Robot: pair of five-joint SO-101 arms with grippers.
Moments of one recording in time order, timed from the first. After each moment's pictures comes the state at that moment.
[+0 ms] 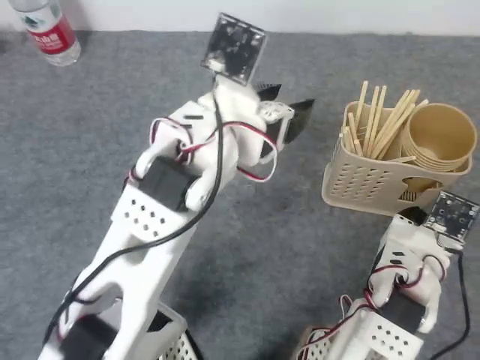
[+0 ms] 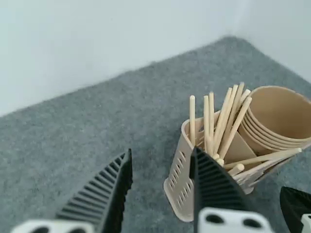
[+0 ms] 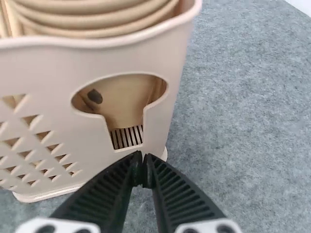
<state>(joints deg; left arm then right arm) 27.3 -23.7 7.4 53.0 10.7 26.7 -96.1 85.2 51.2 2.2</state>
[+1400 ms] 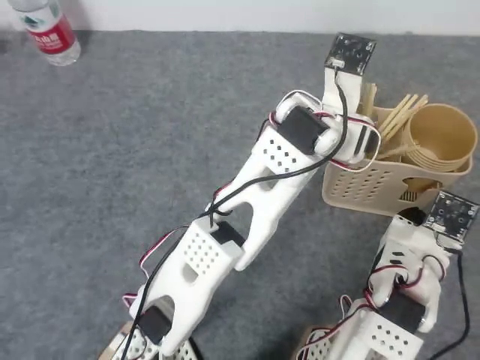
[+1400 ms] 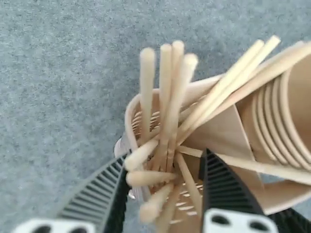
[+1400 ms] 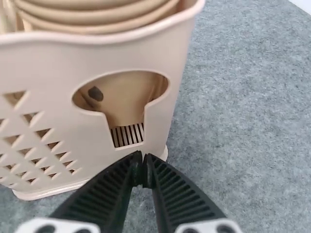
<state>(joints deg) 39.4 51.6 -79.9 98.2 26.3 26.7 -96.1 85.5 51.2 2.6</state>
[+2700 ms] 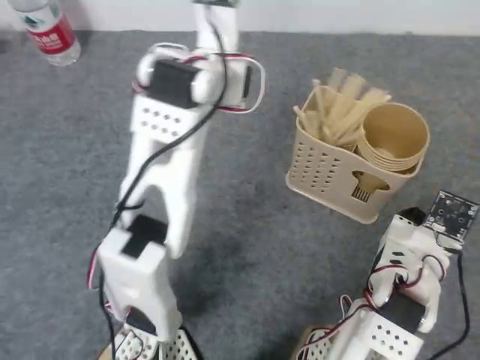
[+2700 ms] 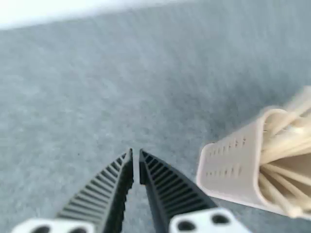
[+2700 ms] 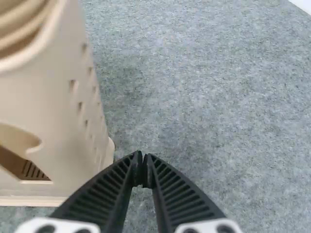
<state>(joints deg) 15.6 21.7 -57.5 98.8 15.3 26.7 -96.1 85.5 51.2 2.6</state>
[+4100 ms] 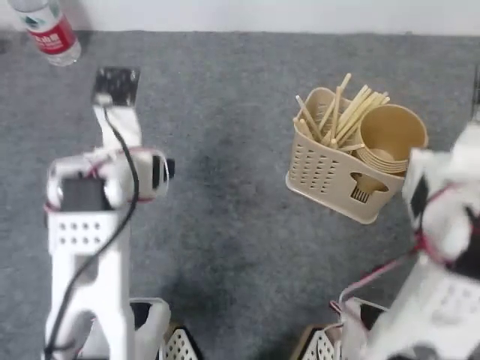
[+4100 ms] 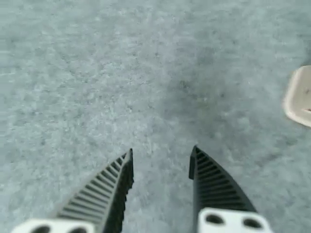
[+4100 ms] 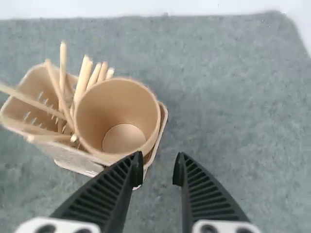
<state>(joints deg) -6.8 -37.8 28.5 77.4 3.3 14.9 -35.0 -14.6 100.7 8.7</state>
